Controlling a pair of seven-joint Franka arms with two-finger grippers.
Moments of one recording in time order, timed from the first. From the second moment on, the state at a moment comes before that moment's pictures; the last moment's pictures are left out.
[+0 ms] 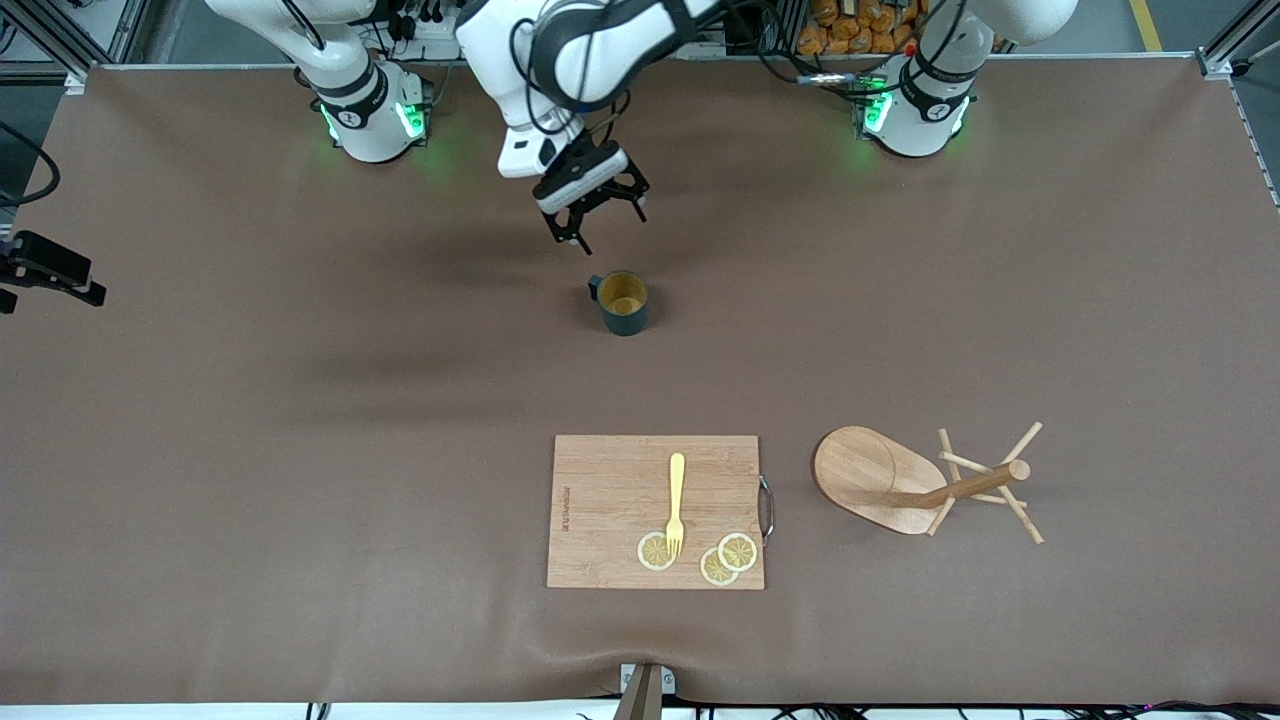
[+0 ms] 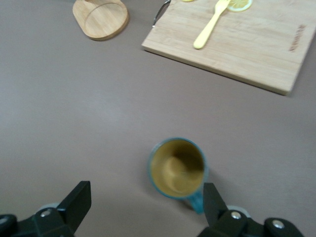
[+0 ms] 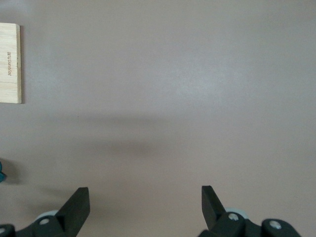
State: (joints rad) left arm -1.07 0.68 -0.22 -1.30 0.64 1.67 -1.87; right arm -0.02 0.09 -0.13 -1.48 0.05 1.57 -0.21
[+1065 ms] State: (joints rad) left arm -1.30 0.92 0.05 -1.22 0.61 1.90 -2.25; right arm -0.03 0.08 -0.13 -1.50 0.00 1.48 -0.21
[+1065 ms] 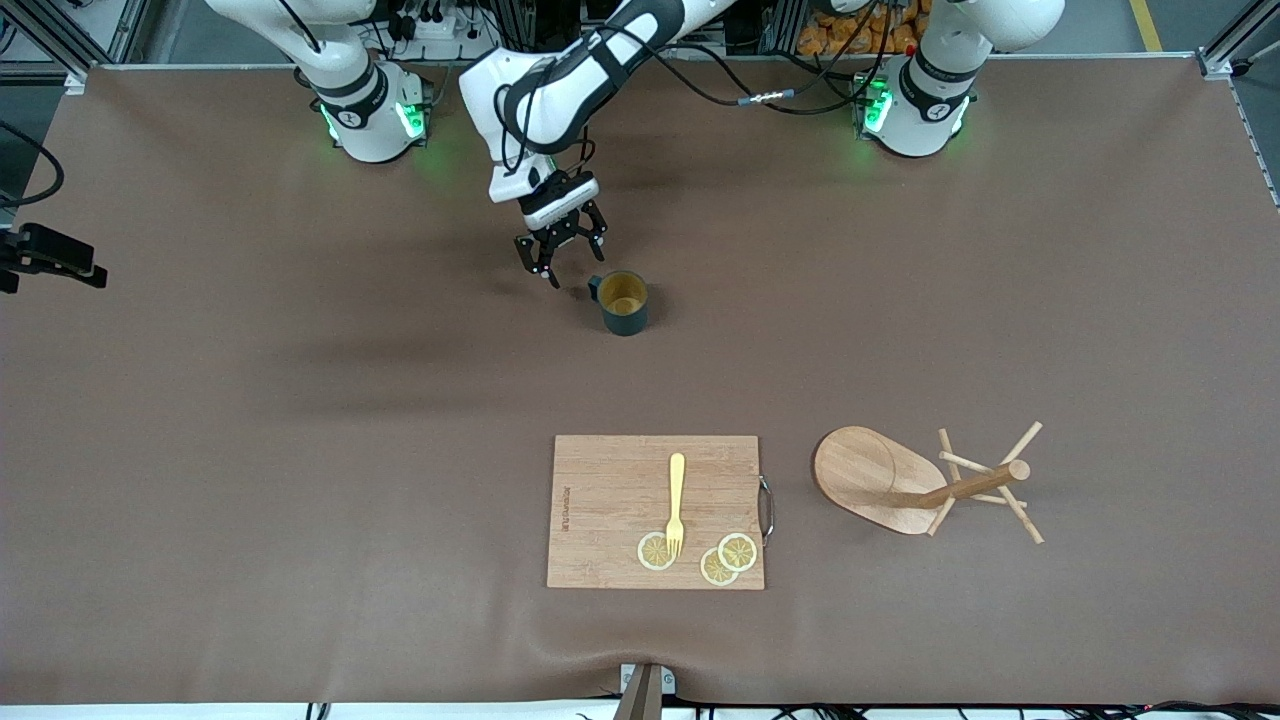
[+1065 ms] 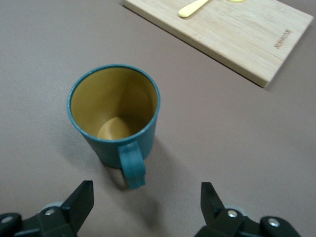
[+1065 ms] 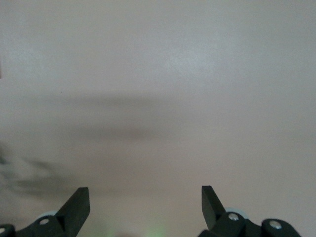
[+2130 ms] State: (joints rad) left arm -1.22 0.97 0.05 -1.22 0.48 1.97 -2.33; right arm -0.03 0.05 -0.12 -1.48 0.00 1.47 -0.21
